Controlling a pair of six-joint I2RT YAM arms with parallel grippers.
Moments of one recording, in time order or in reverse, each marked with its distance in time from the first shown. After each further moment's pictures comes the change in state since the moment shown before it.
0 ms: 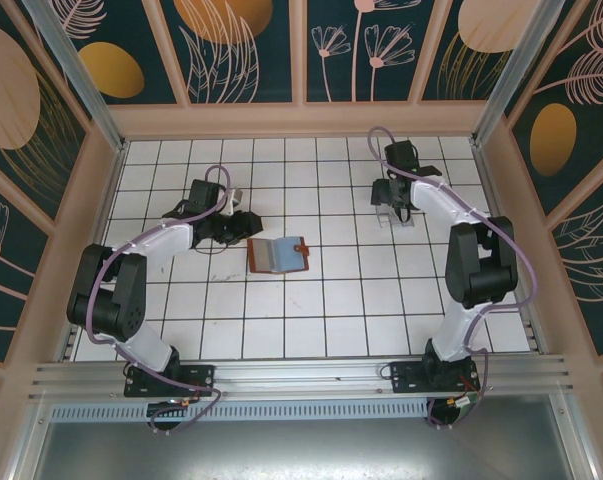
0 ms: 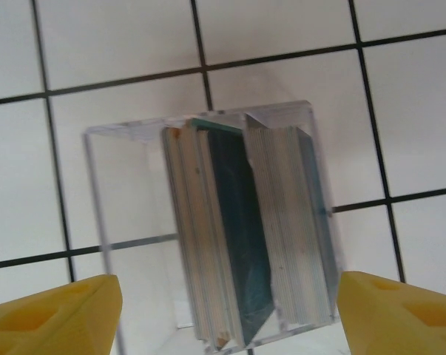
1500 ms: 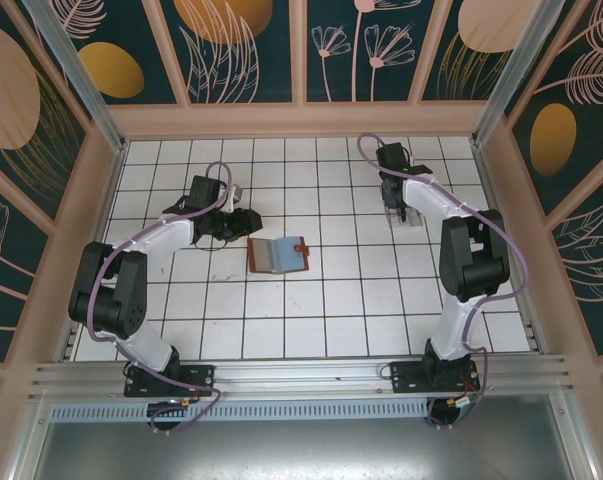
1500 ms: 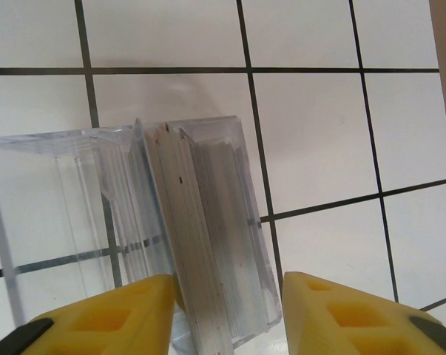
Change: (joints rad) left arm 0.000 0.018 0.046 -0.052 -0.031 0.047; right arm 0.027 0.055 0.030 -0.026 0.299 -0.124
